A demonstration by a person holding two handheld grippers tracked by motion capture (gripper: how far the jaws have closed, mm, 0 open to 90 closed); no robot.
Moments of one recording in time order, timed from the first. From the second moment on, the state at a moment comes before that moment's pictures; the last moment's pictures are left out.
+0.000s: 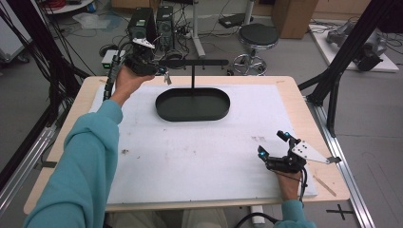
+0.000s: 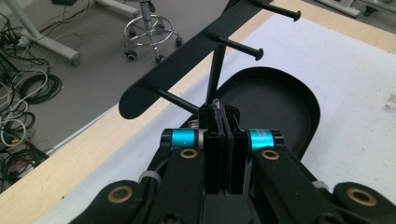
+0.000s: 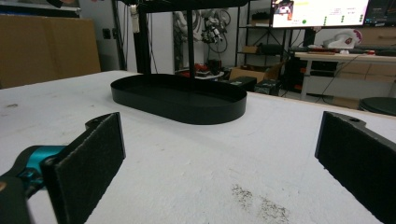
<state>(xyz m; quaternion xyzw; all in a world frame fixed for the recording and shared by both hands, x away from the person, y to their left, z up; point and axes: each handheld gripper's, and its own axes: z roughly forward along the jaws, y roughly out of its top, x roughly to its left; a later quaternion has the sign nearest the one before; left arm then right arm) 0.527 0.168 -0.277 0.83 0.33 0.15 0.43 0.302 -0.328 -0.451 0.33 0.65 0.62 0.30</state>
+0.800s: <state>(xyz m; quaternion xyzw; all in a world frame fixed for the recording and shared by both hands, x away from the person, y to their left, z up) 0.531 0.172 -0.279 0.82 0.34 0.17 0.43 0.302 -0.328 -0.451 0.33 0.65 0.62 0.30</state>
